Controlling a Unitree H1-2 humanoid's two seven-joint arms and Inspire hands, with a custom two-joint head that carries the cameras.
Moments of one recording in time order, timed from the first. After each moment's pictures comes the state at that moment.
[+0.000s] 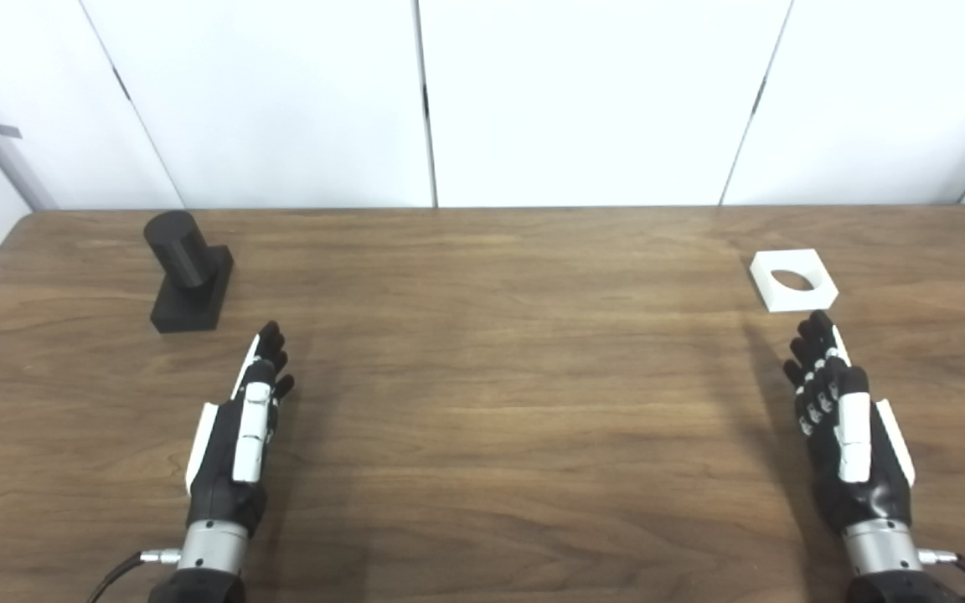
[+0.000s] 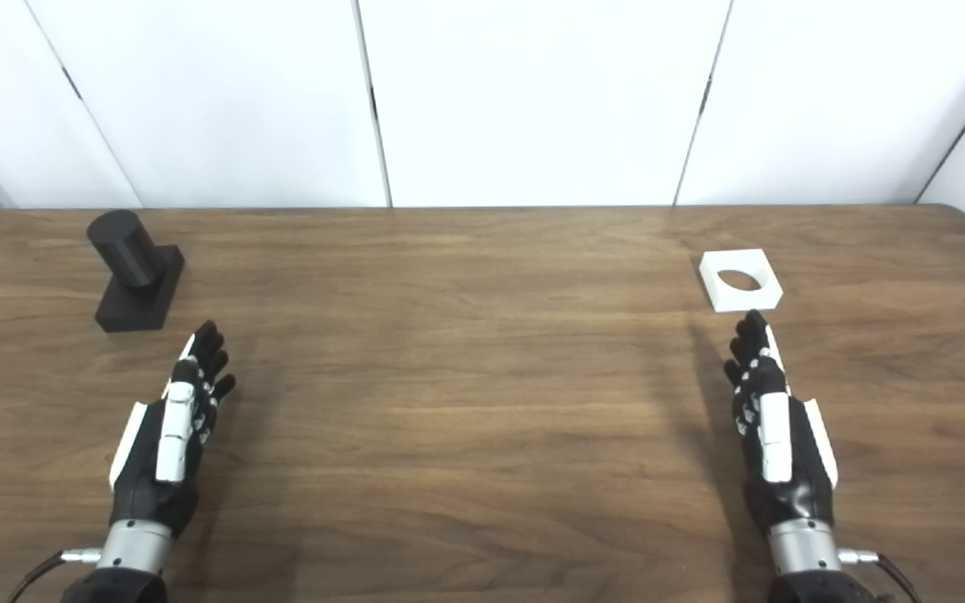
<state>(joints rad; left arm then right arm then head) 0.19 0.07 0.12 -0.25 -0.02 0.07 -0.09 0.17 -0.16 -0.12 -0.15 0.18 -0.09 0.03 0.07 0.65</state>
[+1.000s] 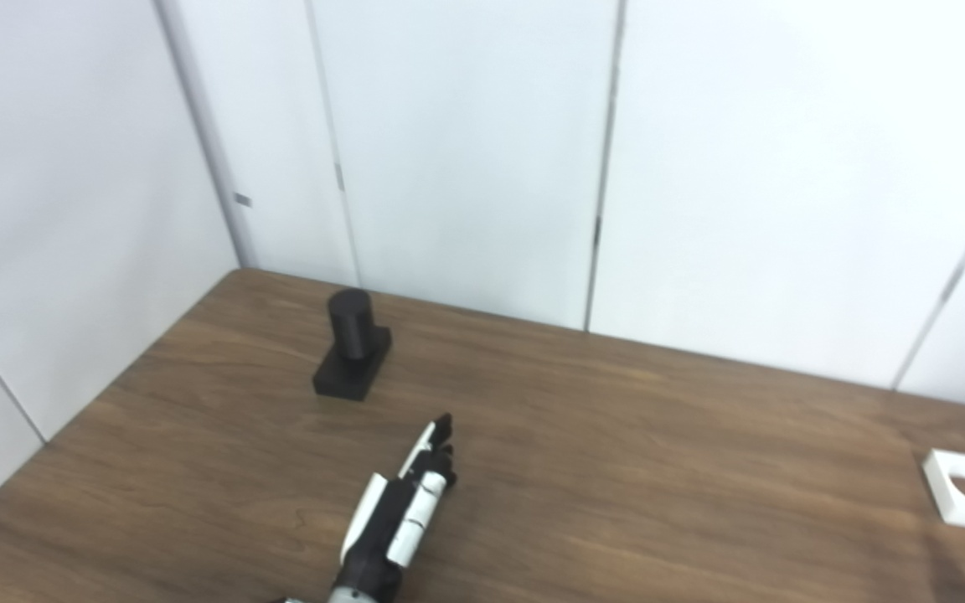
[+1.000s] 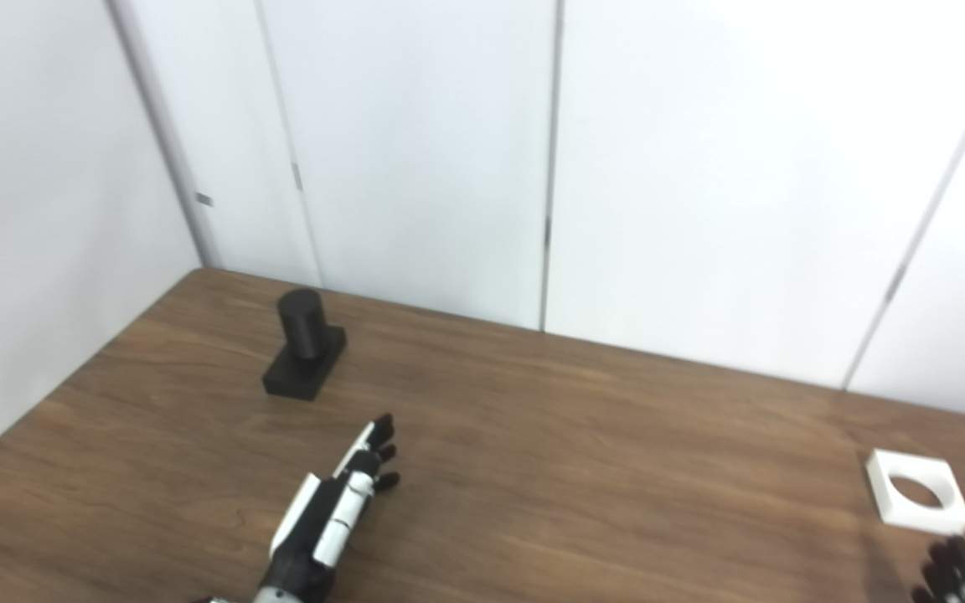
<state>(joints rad) 0.19 0.05 0.02 -0.22 0.08 0.02 -0.03 0.16 -0.18 -0.16 -0.12 0.17 -0.14 0.08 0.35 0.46</state>
